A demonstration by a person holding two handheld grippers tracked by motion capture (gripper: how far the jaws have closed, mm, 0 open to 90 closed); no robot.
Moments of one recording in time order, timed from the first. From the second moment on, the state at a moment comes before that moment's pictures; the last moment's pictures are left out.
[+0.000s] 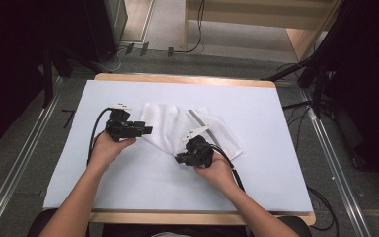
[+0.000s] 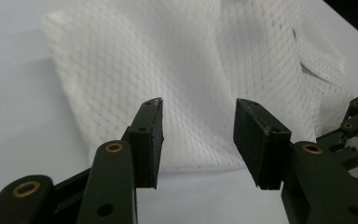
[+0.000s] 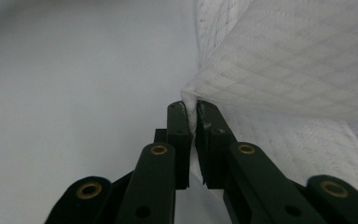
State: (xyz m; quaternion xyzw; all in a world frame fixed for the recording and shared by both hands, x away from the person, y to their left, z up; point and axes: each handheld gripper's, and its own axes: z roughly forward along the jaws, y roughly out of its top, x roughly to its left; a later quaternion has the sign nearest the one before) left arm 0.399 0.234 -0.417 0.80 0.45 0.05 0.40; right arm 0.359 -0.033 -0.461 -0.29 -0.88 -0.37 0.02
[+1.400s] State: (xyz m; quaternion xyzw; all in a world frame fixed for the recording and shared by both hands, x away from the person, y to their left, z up) left arm 0.416 0.198 -0.429 0.82 0.41 0.04 0.41; right arm 0.420 -0.145 -0.422 -0.42 -0.81 -0.41 -0.09
